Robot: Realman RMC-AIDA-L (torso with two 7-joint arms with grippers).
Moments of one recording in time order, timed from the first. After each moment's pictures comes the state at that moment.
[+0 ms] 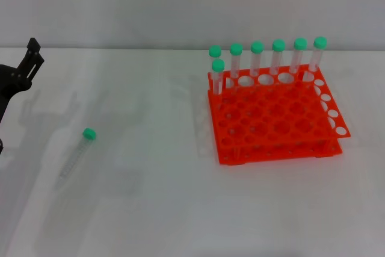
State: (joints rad) left arm -0.44 -2.08 1.09 0.15 0.32 1.23 -0.39; right arm 0.25 2.01 -0.29 -0.05 -0.97 -1.31 0.32
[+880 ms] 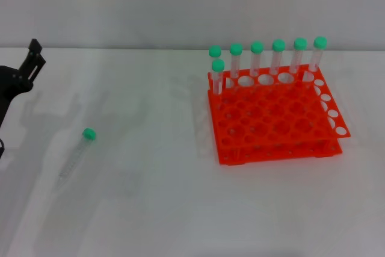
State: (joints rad) left arm -0.43 -2.09 1.10 0.15 0.33 1.23 -0.40; right arm 0.26 2.01 -0.28 -0.06 -0.97 -1.31 0.32
